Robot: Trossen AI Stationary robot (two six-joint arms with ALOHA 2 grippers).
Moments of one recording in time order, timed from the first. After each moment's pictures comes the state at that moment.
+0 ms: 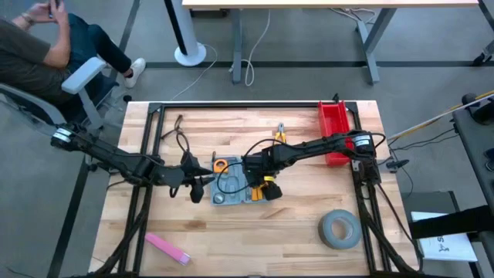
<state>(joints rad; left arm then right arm) -0.35 0.96 0.54 -0.18 -0.49 -0.67 0.01 2.00 1.51 -0.84 -0.10 -0.30</state>
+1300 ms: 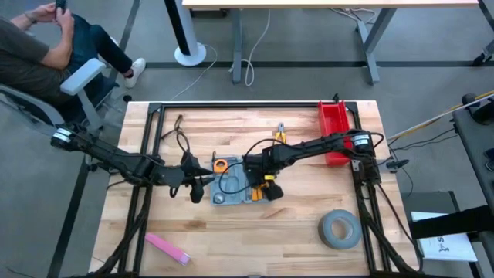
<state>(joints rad) -0.35 0.96 0.54 -0.18 -0.48 -0.68 -0.01 2.01 1.47 -0.78 -0.16 -0.35</state>
